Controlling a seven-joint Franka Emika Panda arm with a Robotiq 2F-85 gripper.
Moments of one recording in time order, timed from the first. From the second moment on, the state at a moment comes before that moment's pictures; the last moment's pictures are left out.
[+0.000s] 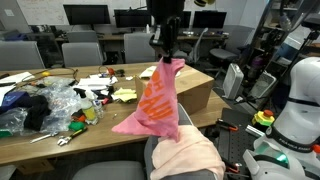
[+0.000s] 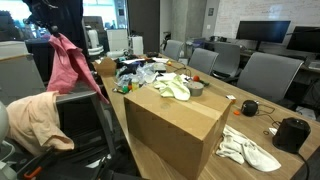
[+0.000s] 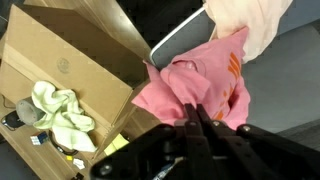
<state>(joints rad) 0.24 -0.23 0.28 -2.00 -0.23 1.67 0.50</state>
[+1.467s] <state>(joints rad) 0.28 -0.65 0.44 -2.53 -0.23 1.82 0.49</state>
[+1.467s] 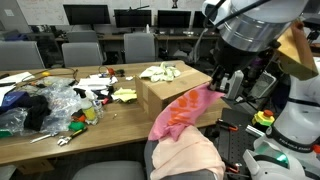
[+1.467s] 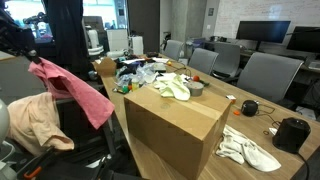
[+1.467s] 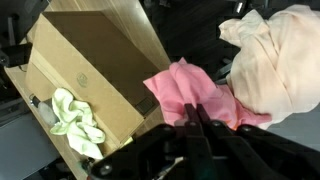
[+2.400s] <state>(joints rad) 0.31 -0.70 0.43 -2.67 -0.13 1.83 0.49</state>
